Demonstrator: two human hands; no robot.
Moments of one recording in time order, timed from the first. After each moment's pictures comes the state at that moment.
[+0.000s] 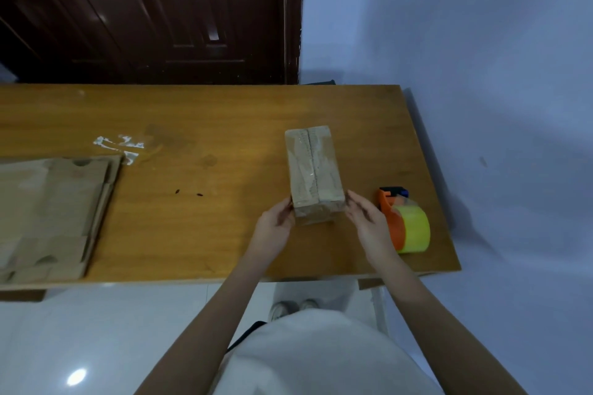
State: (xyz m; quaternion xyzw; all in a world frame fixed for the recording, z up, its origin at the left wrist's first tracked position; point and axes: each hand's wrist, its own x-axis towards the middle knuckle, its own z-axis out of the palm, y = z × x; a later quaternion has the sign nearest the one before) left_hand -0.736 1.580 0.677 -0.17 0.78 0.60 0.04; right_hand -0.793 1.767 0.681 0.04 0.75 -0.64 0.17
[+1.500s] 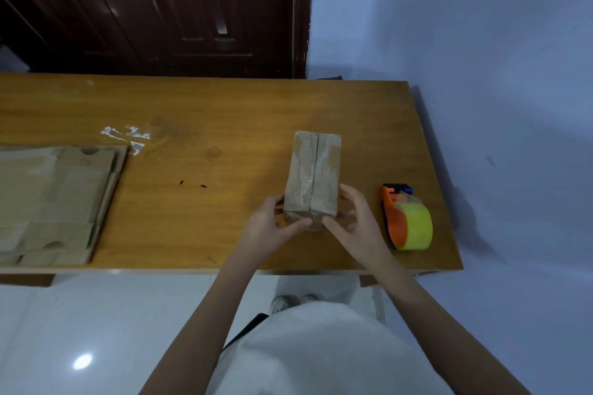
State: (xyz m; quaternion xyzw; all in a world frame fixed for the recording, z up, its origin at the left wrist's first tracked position) left_hand -0.718 1.571 0.686 -0.17 0.86 0.47 0.04; right_hand -0.779 1.762 0.681 -0.13 0.82 -0.54 0.16
